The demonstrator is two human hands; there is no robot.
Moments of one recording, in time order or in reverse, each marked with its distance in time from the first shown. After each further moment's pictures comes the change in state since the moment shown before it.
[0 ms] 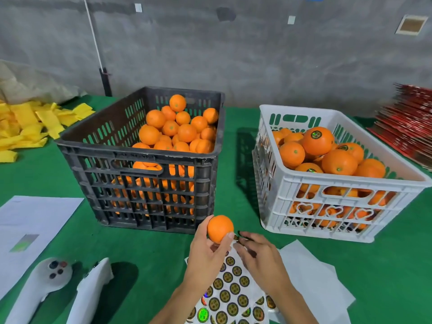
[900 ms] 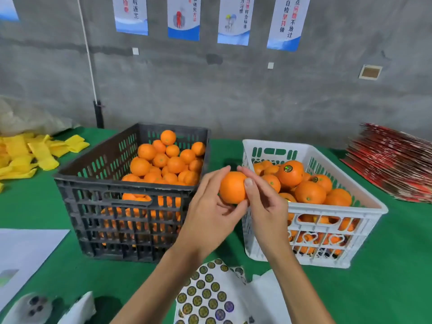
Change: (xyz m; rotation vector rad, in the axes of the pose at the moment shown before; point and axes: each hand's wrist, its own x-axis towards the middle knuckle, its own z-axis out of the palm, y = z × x) left_hand 0.037 0.199 -0.005 0.106 -0.007 0.648; right_hand 0.050 -0.133 -0.144 0.805 0.429 -0.355
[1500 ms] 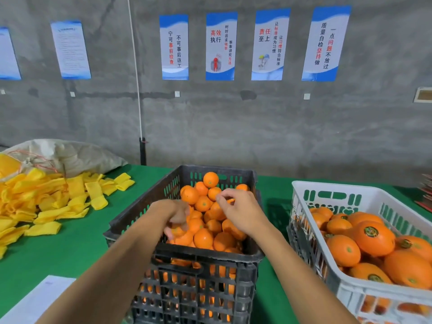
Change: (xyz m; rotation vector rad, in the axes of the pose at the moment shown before) left_hand 0.165 -0.113 -0.190 0.784 -0.590 -0.853; right_hand 0.155 0.067 0.161 -0.572 -0.457 -0.012
